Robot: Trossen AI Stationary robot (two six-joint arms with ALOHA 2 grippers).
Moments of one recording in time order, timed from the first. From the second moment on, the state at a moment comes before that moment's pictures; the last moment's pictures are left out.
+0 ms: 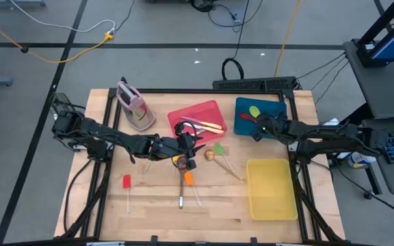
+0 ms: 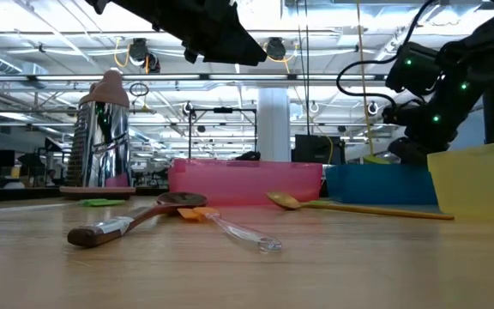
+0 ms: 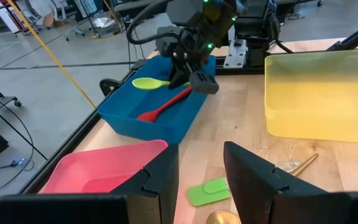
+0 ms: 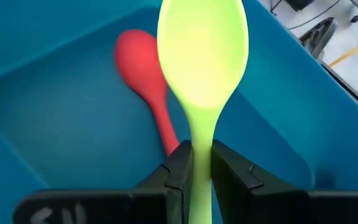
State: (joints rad) left arm -0.16 1.56 0.96 0.26 -0.50 0.02; right arm -0.41 1.04 0.34 -0.30 0.57 0.24
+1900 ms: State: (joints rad) left arm -0.17 1.56 0.96 0.26 -0.50 -0.09; right arm 0.31 1.62 0.64 0.38 0.65 0.45
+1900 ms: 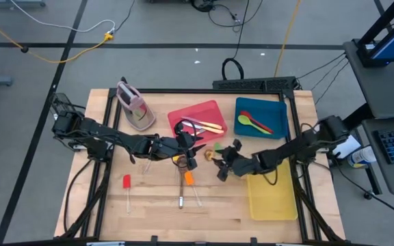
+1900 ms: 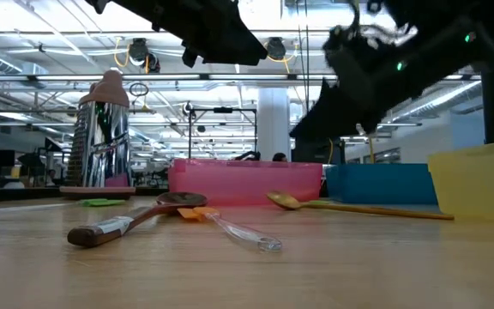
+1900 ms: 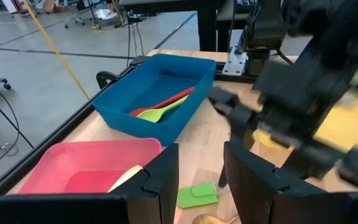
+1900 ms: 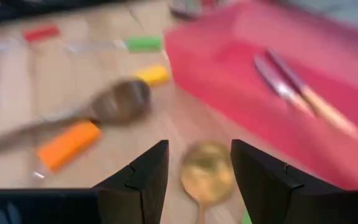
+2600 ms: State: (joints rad) left arm -0.17 1.56 0.96 0.26 -0.50 -0.10; right arm 0.27 1.79 0.64 0.27 0.51 0.62
